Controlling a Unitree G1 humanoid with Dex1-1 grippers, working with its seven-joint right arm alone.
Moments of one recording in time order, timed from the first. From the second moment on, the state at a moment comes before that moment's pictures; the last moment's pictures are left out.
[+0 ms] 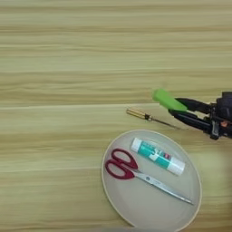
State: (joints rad) arm -0.18 -0.52 -0.20 0.38 0.41 -0.15 1.43
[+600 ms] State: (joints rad) arm -0.24 -0.53 -0.19 0.69 0.25 -0.31 1.21
